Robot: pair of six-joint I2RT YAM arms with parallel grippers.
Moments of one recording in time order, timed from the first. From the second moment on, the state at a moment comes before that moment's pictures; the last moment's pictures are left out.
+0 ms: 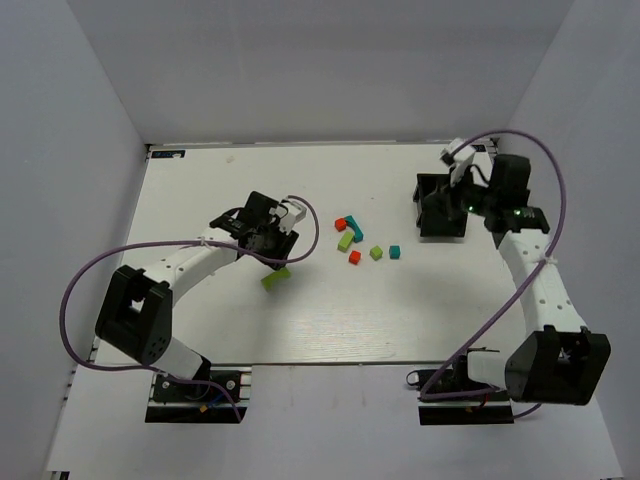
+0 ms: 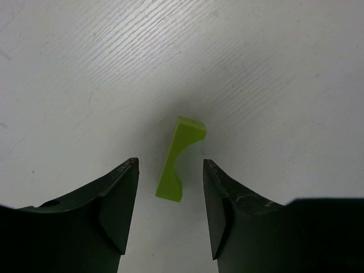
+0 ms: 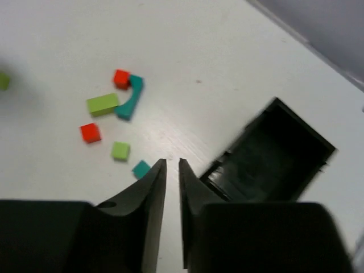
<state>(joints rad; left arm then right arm) -0.50 1.51 1.02 -0.51 0.11 0.14 -0.03 1.25 1.15 -0.43 -0.67 -0.44</state>
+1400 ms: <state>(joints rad) -0.54 1.71 1.11 -0.41 0.04 -0.13 0.20 1.13 0.89 -0.43 -0.75 -0.55</state>
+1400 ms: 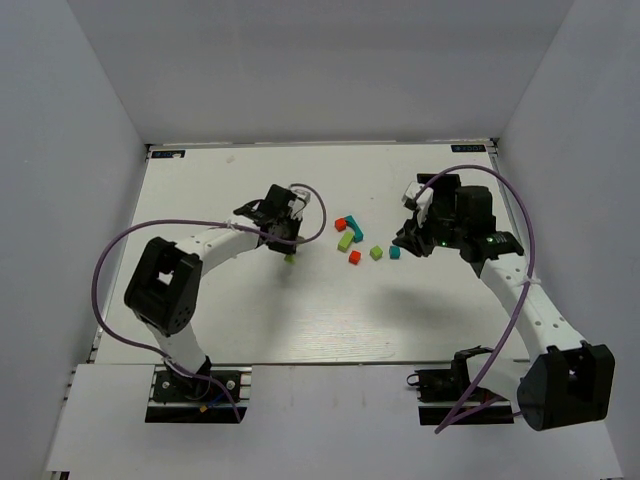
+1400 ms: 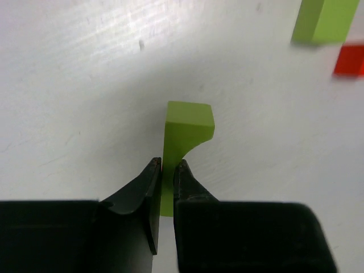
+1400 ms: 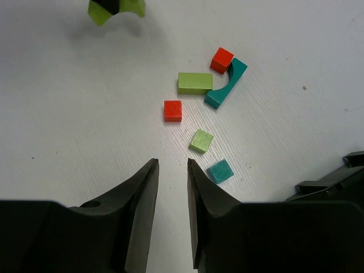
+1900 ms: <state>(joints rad) -0.62 2.13 1.71 -0.67 -0.21 -0.52 0.20 1.05 0.85 -0.43 -0.73 -0.55</state>
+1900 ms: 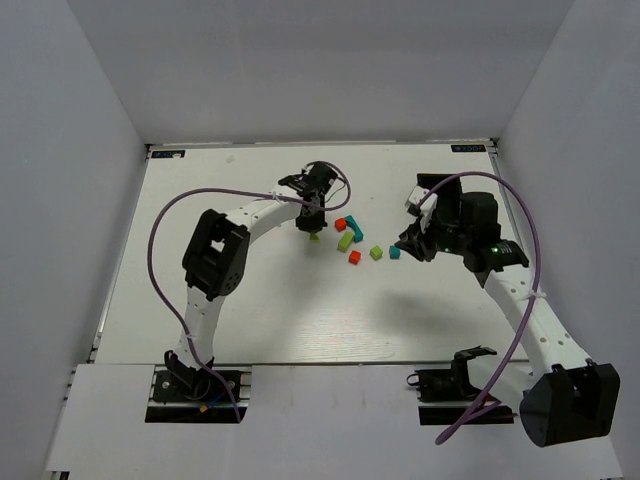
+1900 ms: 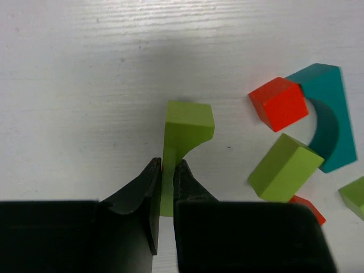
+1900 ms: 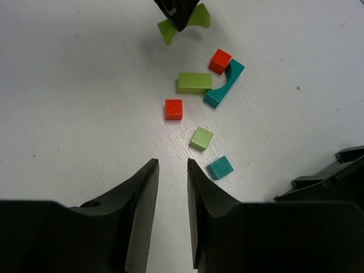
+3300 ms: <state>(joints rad) -0.66 2.27 1.90 -0.93 -0.29 -0.68 0.20 0.97 0.79 -0.42 -0.74 -0.55</state>
